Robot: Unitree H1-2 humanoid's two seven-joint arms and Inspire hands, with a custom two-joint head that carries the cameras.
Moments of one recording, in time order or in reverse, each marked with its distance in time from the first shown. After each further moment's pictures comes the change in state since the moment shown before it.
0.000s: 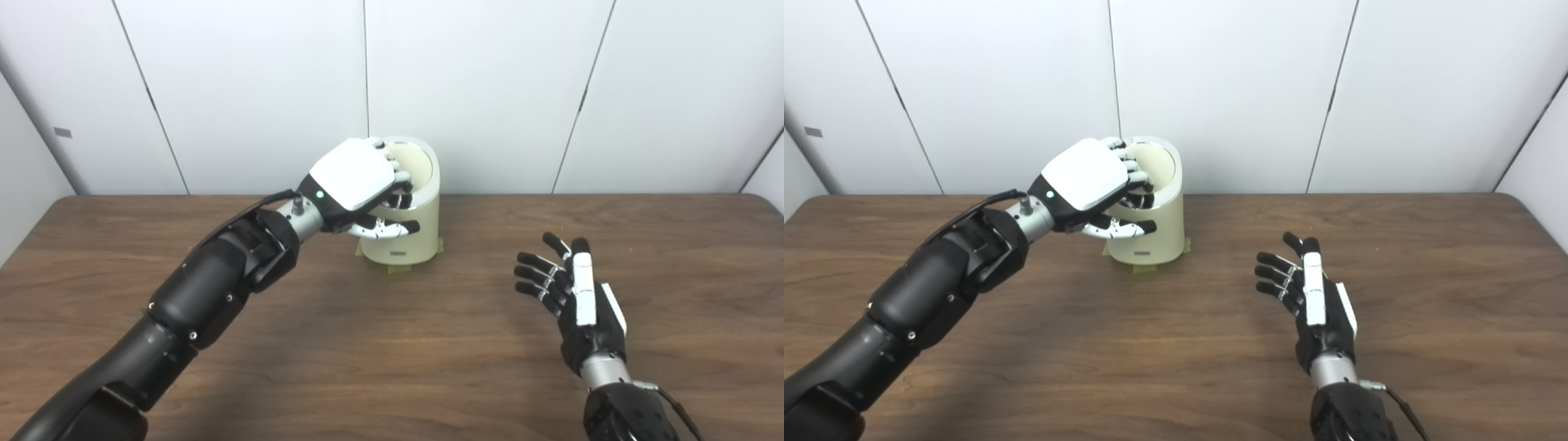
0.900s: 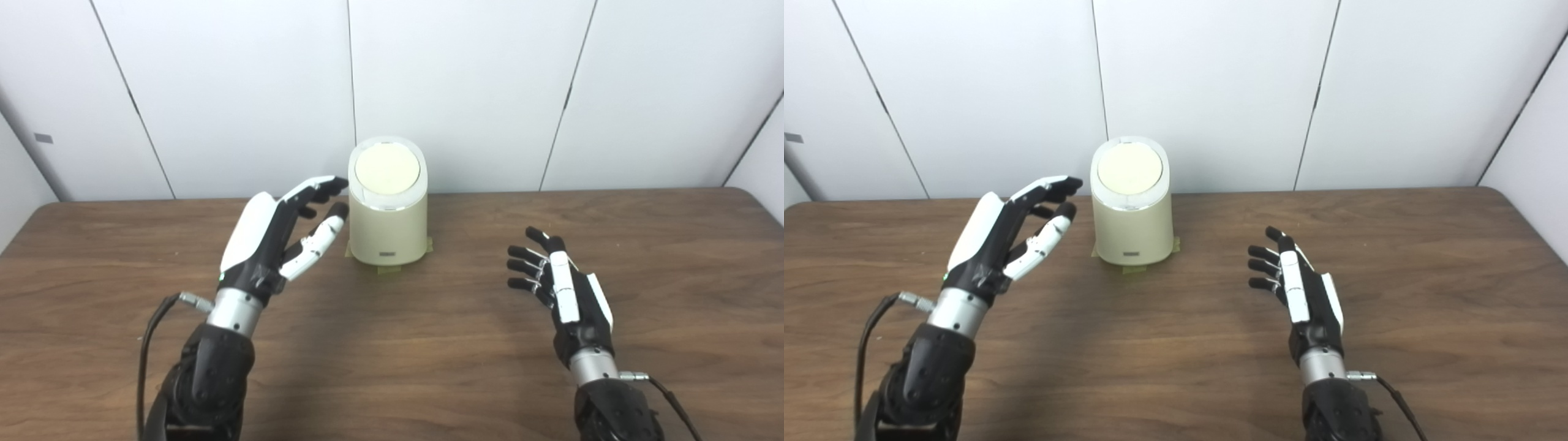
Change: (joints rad) left arm 0.572 -0.292 0.478 -0.577 -0.620 0.455 -0.097; right arm 0.000 -0.028 0.056 0.023 -0.132 -0.099 0.004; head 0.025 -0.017
